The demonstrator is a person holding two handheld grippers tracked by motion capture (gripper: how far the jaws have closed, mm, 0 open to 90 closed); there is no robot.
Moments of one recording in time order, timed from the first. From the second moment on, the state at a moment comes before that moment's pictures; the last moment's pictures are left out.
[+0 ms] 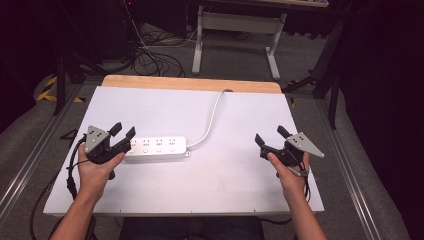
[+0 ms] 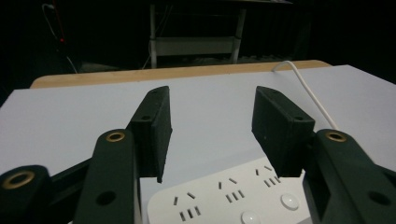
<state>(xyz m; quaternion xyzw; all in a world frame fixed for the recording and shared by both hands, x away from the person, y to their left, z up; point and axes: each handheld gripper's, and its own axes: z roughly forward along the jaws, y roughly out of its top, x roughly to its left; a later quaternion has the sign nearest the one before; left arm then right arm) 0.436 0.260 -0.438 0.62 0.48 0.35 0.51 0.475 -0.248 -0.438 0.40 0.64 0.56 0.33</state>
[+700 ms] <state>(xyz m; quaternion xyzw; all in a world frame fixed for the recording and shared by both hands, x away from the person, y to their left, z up) 0.407 0.278 -0.428 0.55 0.50 0.45 0.50 0.475 -0.250 -0.437 0.40 0.64 0.57 0.33</state>
